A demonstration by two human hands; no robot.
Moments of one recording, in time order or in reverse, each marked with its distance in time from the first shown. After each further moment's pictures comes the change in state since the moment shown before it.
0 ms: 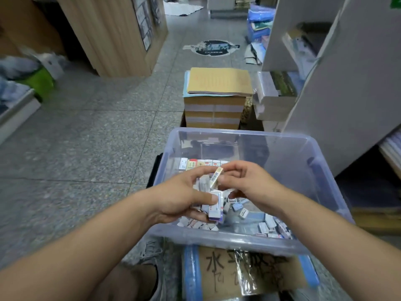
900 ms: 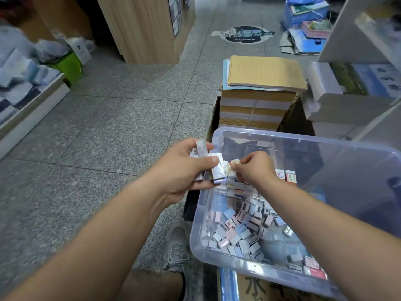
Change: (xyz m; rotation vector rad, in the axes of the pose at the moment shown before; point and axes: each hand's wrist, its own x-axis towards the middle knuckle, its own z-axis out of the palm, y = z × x) left_hand 0.001 0.027 -0.102 -0.189 0.384 0.145; right_hand 0.170 0.033 0.063 -0.472 0.415 0.107
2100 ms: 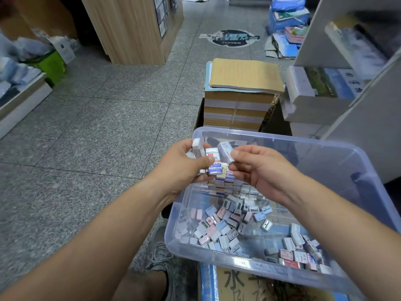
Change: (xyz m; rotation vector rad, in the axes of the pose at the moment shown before) left_hand 0.007 -0.011 0.041 0.010 0.039 0.066; right_hand -0.077 -0.024 -0.089 0.807 -0.379 0.090
